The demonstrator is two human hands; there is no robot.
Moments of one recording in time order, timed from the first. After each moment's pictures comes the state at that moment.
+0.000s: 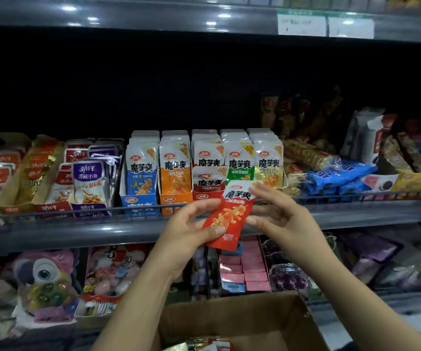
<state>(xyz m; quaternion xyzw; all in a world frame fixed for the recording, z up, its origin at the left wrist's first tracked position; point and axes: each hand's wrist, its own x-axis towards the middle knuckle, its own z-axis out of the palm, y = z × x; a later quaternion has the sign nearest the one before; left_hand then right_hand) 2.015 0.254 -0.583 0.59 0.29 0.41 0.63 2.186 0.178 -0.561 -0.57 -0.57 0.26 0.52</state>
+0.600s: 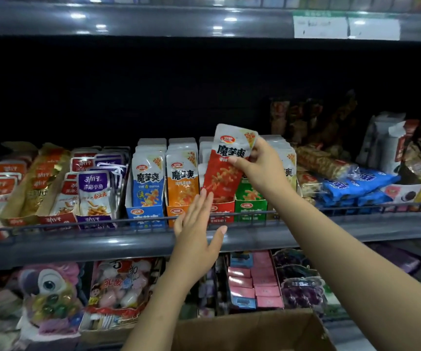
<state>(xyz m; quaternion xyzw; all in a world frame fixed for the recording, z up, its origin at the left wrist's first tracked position) 2.029 0.300 -0.622 0.83 0.42 0.33 0.17 2.185 0.312 -0.517 -0.57 -0.57 0.16 0.57</state>
